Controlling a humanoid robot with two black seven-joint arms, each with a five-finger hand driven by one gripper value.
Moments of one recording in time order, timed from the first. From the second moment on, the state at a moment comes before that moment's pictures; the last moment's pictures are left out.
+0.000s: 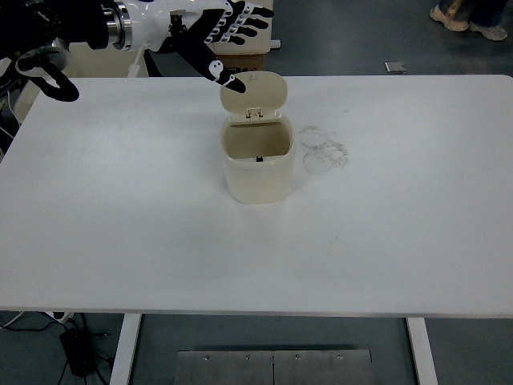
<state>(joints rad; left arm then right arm) -1.52 0.52 -0.07 -1.03 0.44 -0.40 -0.03 0.00 0.00 0.36 0.20 -0.14 0.00 0.15</state>
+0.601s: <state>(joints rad) -1.26 0.51 -0.38 -0.87 0.19 -0.32 -0.07 0.00 0.00 0.36 0.20 -0.14 0.00 0.15</state>
